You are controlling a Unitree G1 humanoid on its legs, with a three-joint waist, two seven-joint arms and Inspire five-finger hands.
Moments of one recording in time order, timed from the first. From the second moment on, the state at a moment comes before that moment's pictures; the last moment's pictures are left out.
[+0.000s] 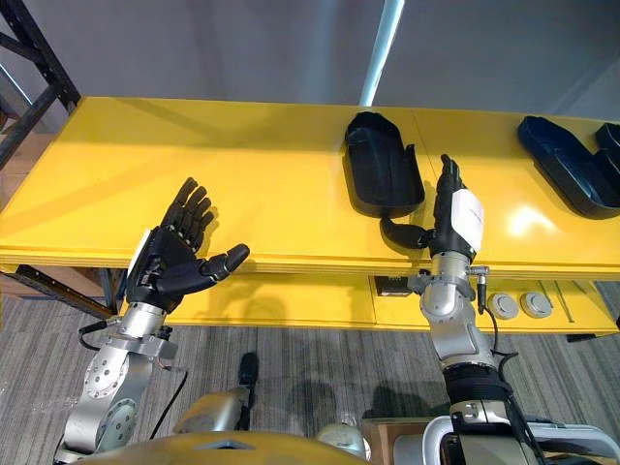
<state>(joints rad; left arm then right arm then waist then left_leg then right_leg) 0.28 0.20 -0.14 -0.32 -0.40 -0.17 -0.11 -0.18 -0.49 -0.05 0.34 -0.35 -0.11 -0.41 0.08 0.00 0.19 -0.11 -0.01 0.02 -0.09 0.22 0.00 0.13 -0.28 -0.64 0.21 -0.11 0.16</state>
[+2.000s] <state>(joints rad) 0.23 0.13 -0.17 -0.36 -0.27 -0.39 0.15 0.54 -0.01 -0.23 -0.18 0.26 -0.20 -0.24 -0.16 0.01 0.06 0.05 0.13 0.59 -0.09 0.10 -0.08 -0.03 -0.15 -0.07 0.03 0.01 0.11</state>
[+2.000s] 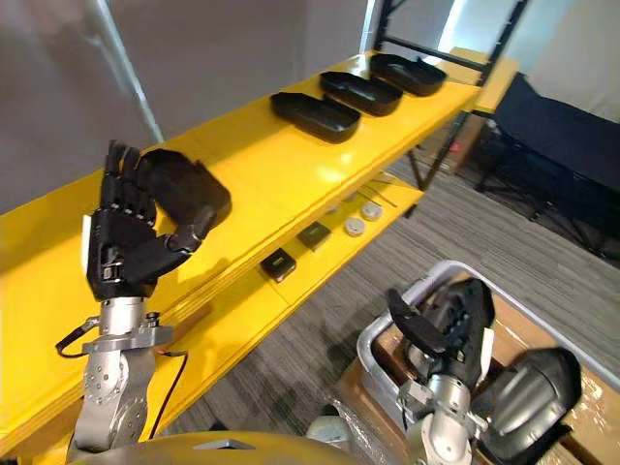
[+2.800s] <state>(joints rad) 0.15 0.15 -0.25 -0.36 -0.26 -0.44 0.29 0.40 -0.08 -0.13 0.00 0.40 -0.32 -0.11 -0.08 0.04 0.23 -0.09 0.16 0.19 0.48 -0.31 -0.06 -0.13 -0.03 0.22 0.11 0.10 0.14</state>
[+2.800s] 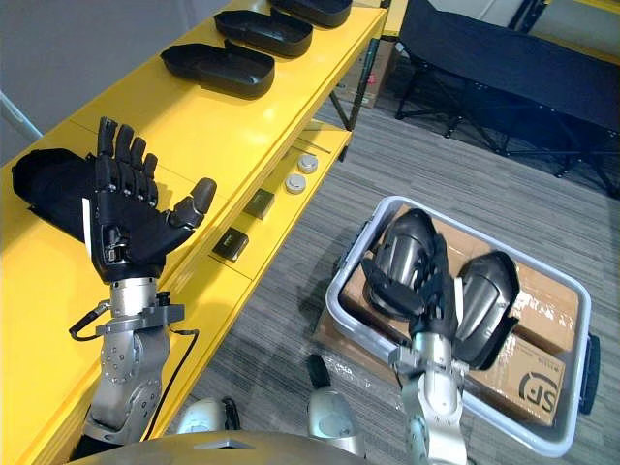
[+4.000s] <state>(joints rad) 0.28 0.16 -0.27 -0.31 -0.44 -0.28 -0.08 0.24 -0.11 -0.12 0.23 0.32 -0.20 -0.22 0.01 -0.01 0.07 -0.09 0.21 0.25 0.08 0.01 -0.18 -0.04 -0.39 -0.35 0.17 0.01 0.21</state>
